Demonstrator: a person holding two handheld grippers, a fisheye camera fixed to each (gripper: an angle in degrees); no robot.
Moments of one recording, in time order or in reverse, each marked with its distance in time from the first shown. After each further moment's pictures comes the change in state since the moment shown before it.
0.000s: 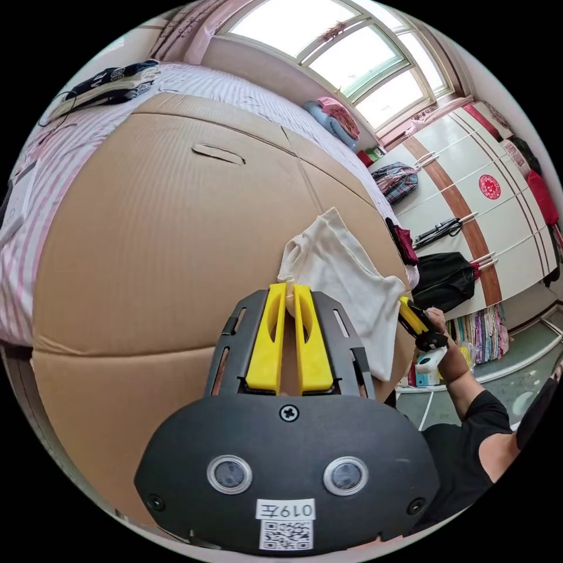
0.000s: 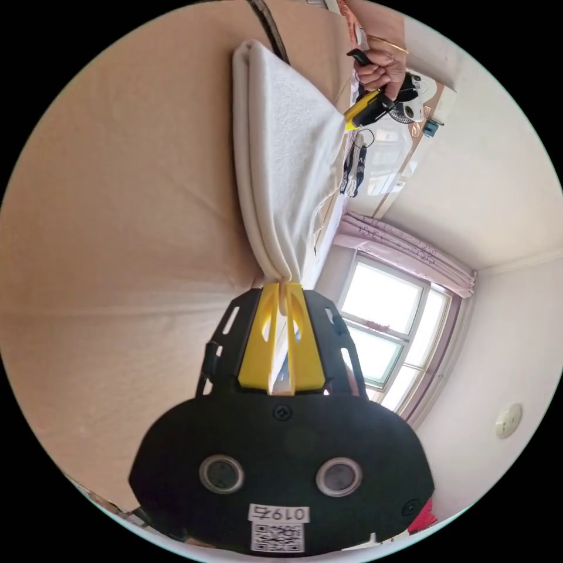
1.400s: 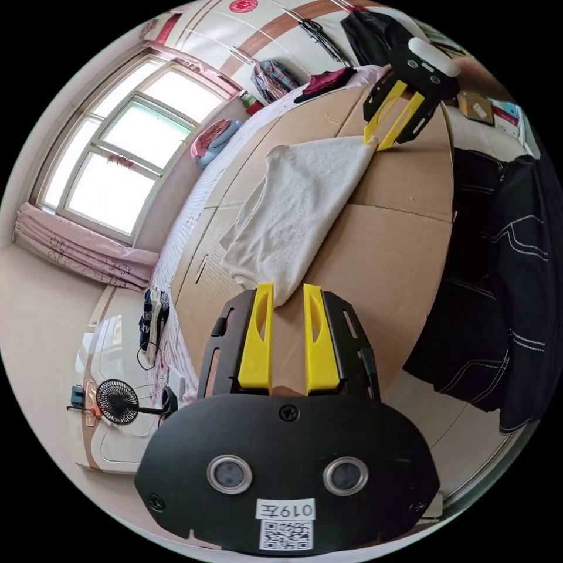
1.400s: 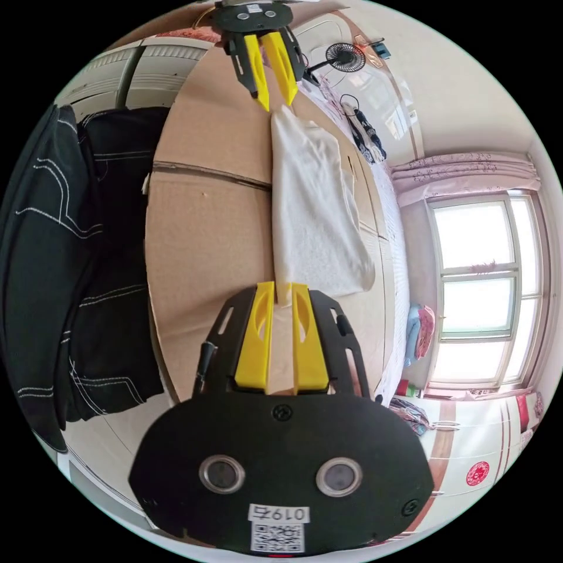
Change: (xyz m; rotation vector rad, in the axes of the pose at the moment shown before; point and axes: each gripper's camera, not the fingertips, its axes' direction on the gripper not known) left arm 0.446 0.295 -0.079 -0.030 -0.814 1.137; right arm 0.181 -0.152 -0.146 0.006 -0.570 0.443
